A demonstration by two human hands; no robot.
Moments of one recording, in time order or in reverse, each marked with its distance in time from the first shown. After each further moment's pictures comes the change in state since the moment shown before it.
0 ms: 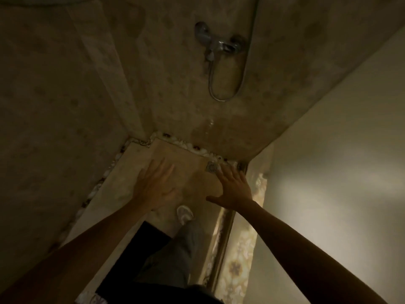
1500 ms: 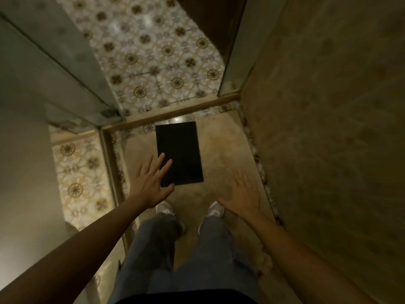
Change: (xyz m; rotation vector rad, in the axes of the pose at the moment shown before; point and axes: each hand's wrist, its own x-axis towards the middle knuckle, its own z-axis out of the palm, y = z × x) left_hand -0.052 0.076 0.152 -1.000 0.404 -2.224; right_hand 0.238 -0.389 0.119 -1.147 -0.407 -1.967
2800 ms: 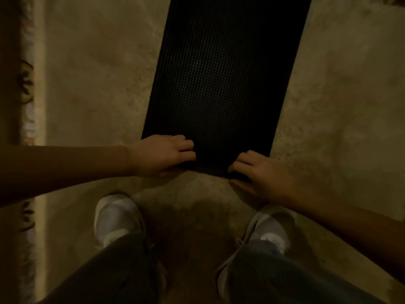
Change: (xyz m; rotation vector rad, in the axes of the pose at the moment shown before) left_hand 0.326 -0.194 0.558 -0.046 0.032 0.641; right_hand 0.452 -0.004 0.452 -0.209 -0.087 -0.963
